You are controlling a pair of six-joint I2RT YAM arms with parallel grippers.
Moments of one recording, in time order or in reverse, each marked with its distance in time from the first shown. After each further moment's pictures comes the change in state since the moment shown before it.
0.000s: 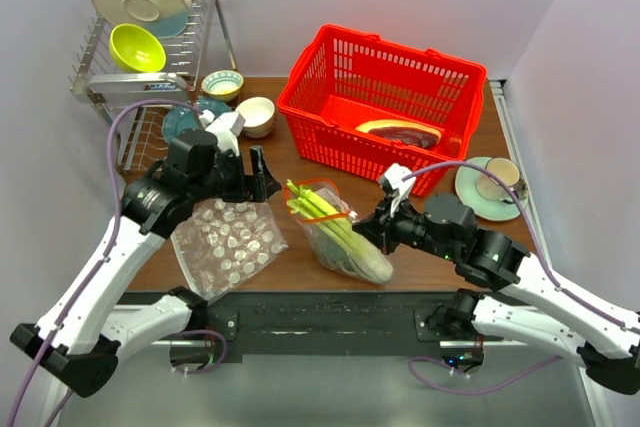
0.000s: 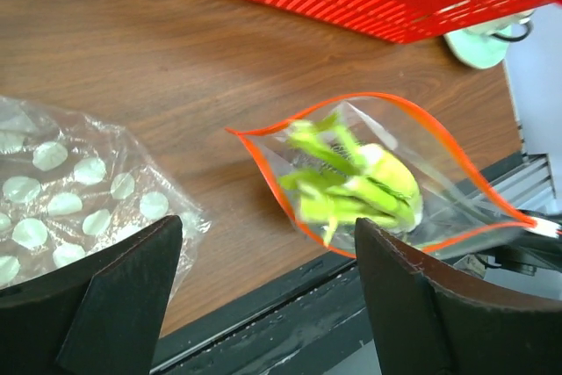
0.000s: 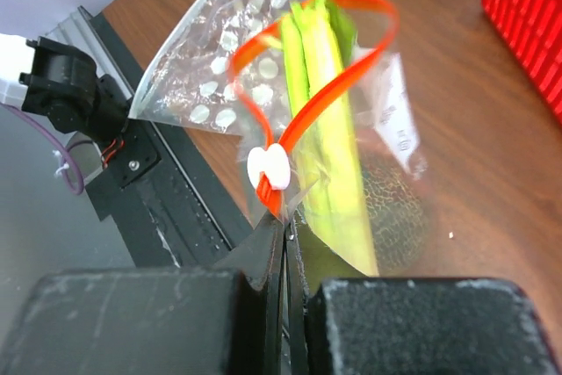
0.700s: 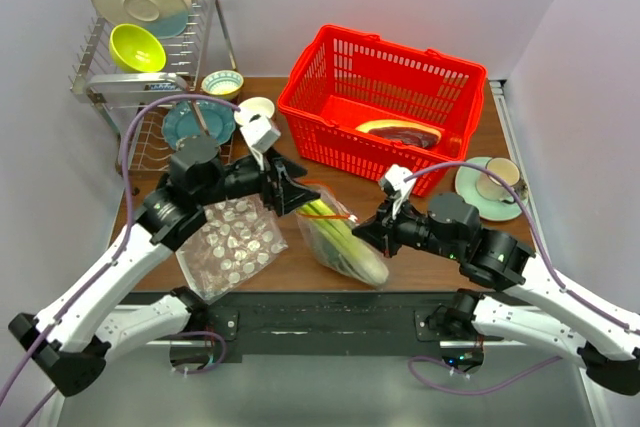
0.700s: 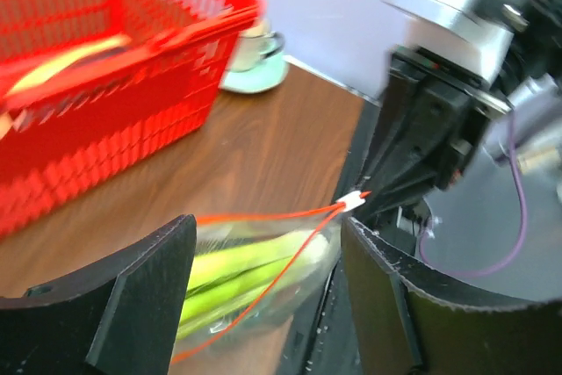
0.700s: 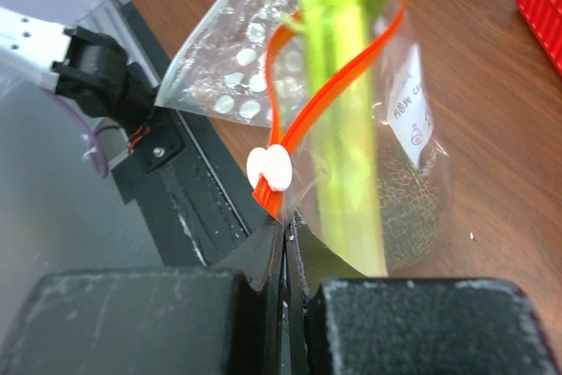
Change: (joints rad) left arm -0.145 -0.051 -0.127 0.546 0.399 0.224; right arm 0.000 -0.006 0.019 -0.030 -0.061 0.003
